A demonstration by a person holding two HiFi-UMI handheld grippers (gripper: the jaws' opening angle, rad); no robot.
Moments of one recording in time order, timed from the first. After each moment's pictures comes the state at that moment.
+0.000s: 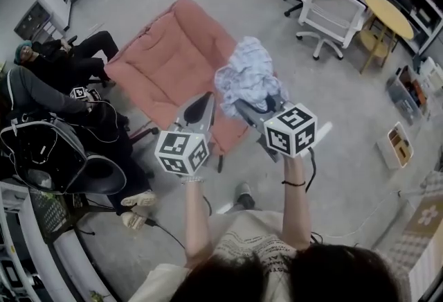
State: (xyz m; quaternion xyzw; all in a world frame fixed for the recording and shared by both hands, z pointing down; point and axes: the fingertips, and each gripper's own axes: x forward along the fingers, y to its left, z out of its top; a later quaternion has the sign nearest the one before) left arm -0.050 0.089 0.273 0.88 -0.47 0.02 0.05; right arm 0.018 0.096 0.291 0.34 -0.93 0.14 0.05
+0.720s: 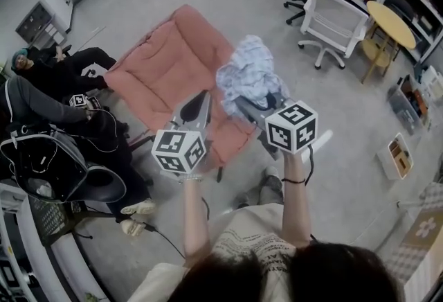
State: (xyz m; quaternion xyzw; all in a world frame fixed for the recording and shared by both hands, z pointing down) left arm -0.058 0.046 0.261 0.87 -0.48 0.00 0.04; right arm 0.023 0.050 0.281 0.34 -0.93 0.14 0.04
